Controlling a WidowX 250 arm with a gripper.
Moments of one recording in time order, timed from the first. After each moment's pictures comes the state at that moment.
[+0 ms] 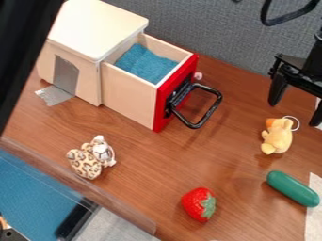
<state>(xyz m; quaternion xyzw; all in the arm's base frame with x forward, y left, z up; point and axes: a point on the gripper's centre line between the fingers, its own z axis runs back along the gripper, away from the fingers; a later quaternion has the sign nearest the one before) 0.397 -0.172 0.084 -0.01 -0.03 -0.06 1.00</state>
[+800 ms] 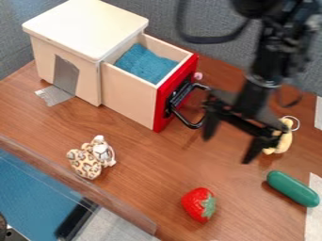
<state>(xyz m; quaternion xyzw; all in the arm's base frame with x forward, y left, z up) 0.303 -0.114 0.062 0.01 -0.01 -0.02 1.00</state>
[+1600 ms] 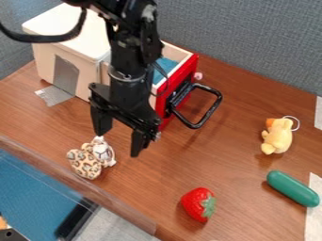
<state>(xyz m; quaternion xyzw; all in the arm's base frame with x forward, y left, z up) 0.242 0.010 0.053 0.02 -0.03 -0.02 1.00</state>
